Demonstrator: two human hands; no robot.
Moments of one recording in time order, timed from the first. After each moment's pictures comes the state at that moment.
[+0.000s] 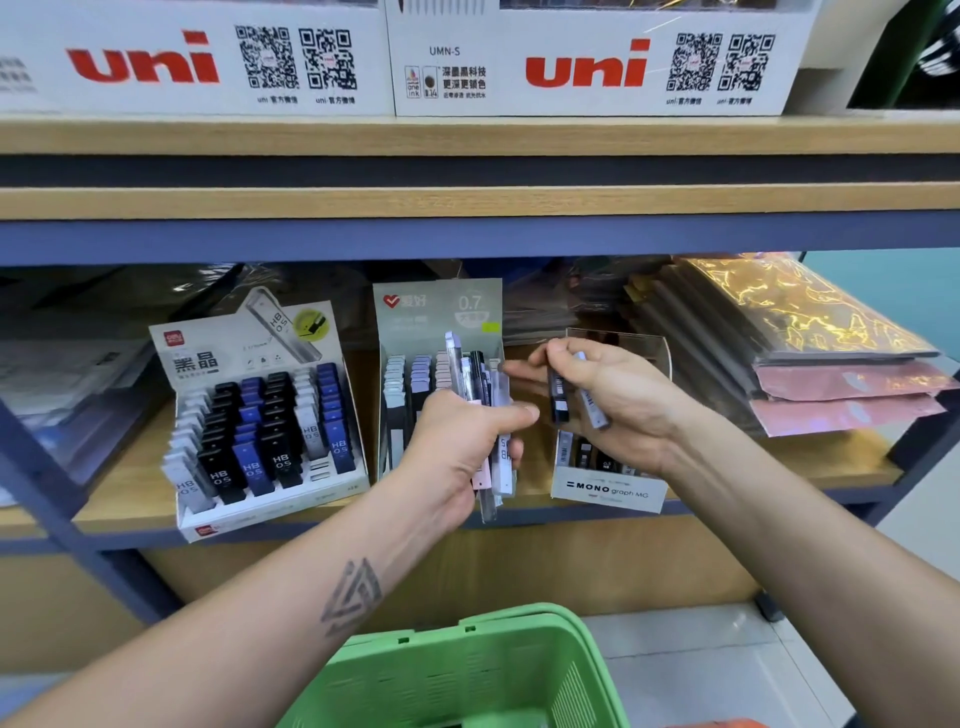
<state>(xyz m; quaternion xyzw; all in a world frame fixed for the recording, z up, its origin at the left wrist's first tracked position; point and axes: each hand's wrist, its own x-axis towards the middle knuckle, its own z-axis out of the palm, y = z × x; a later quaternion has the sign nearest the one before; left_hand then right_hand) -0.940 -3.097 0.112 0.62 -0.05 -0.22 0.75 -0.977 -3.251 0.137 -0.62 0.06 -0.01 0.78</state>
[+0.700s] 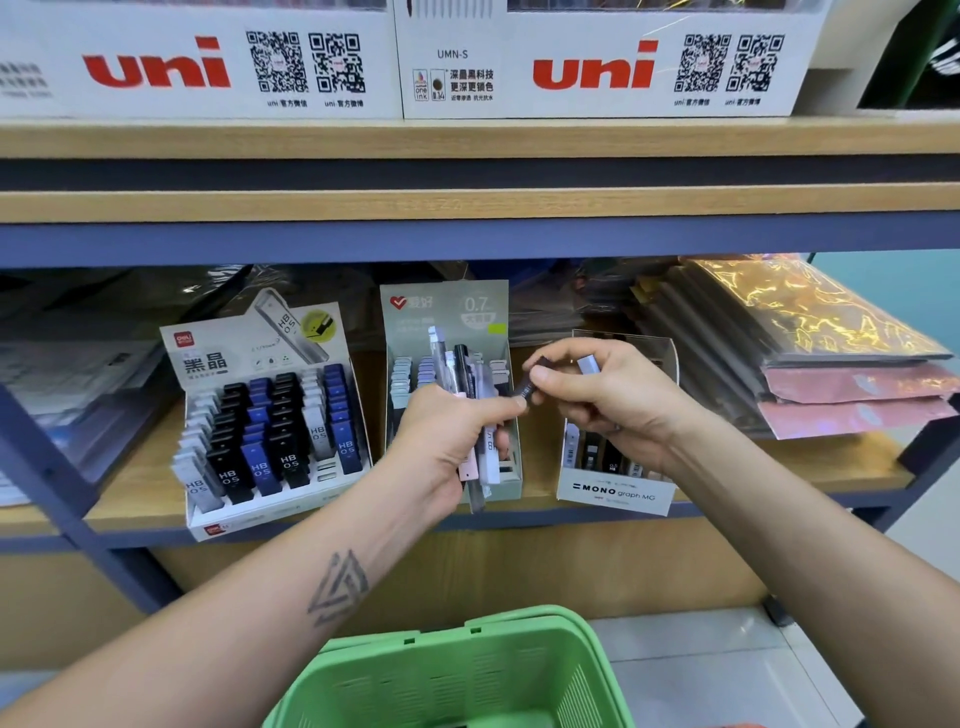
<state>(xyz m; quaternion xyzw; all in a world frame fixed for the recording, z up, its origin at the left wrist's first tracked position) -0.930 -3.084 0.115 0.62 -0.04 -0.21 0.76 -0.975 -3.258 0.131 -0.72 0.04 -0.05 0.69</state>
